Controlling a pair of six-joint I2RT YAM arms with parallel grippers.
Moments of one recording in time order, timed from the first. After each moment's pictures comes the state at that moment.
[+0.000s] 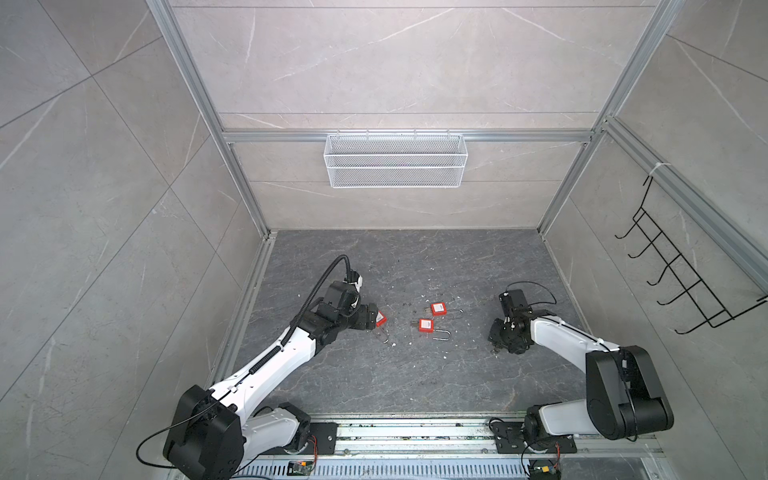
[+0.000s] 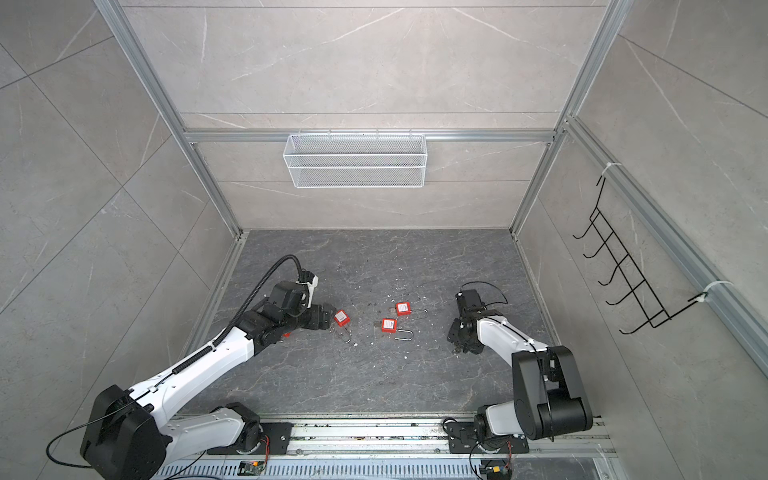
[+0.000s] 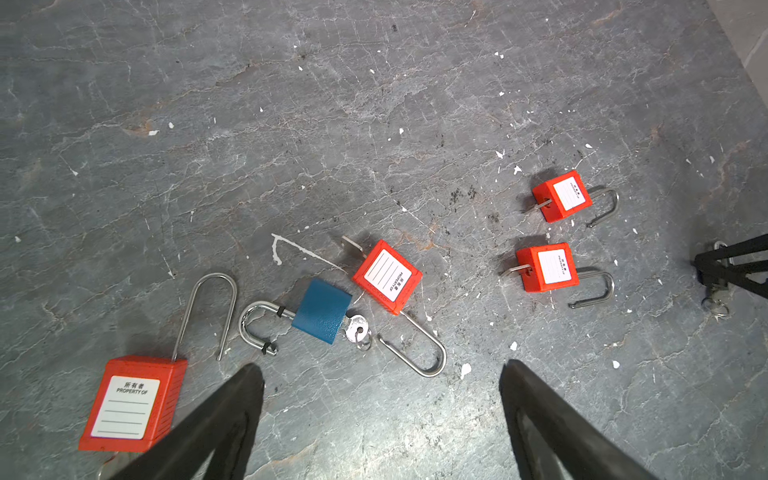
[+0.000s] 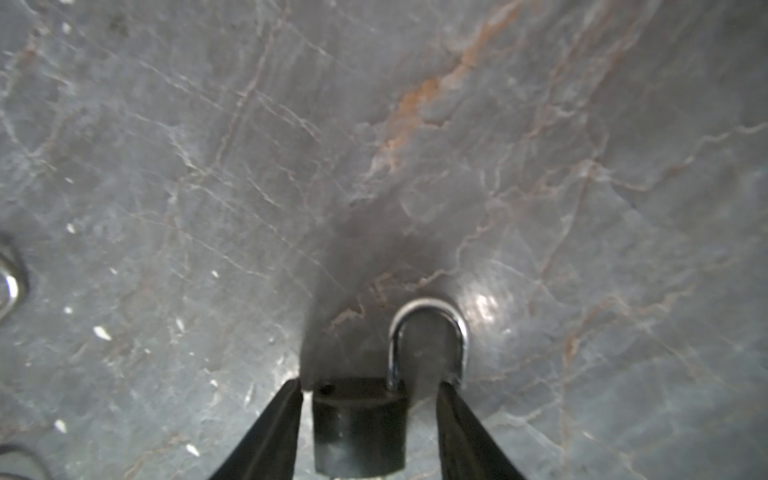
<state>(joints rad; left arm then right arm) -0.55 1.18 0.80 -0.41 -0.02 -0.33 0.13 1.43 0.68 -0.54 0.05 0.57</state>
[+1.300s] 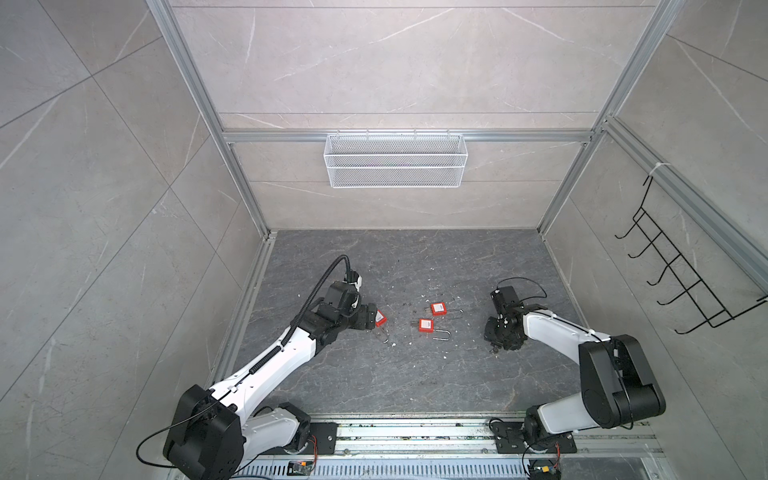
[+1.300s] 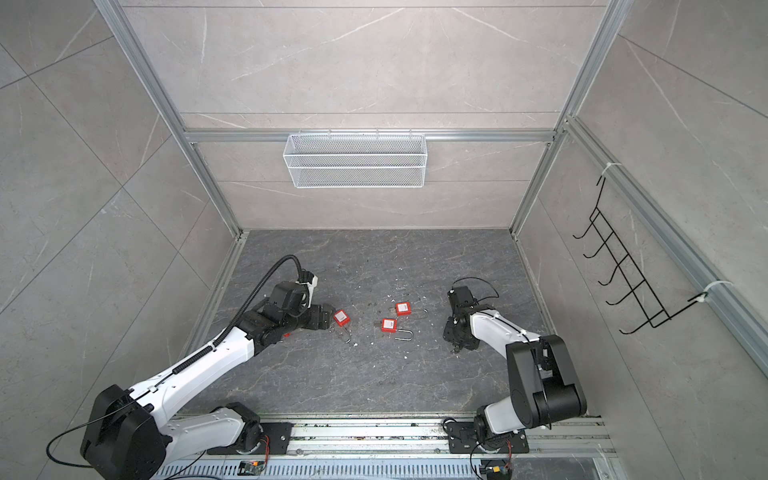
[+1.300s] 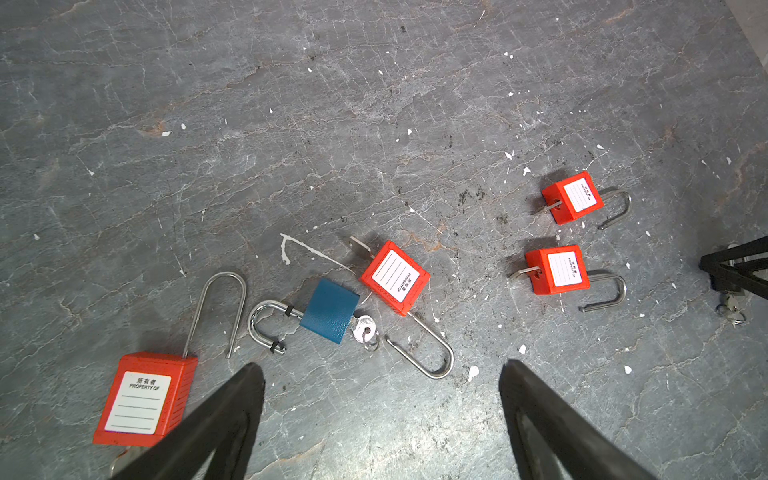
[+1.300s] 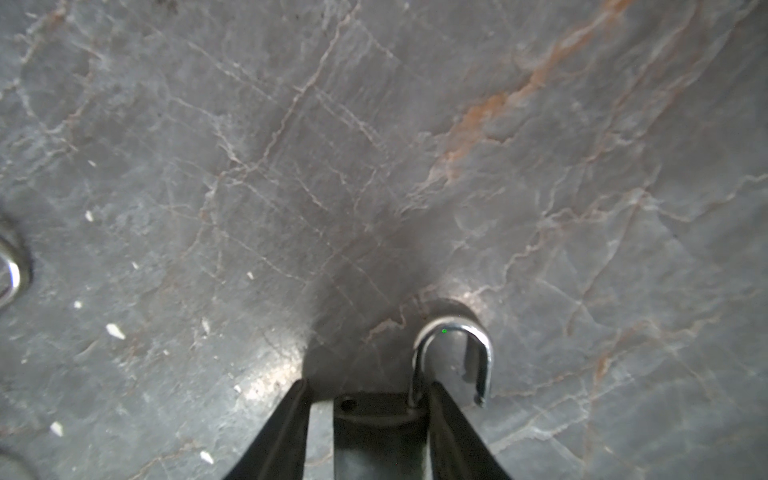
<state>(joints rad) -0.55 1.19 0.80 -0.42 -0.05 -0.33 0.19 1.48 0.73 -0.58 0.10 0.55</state>
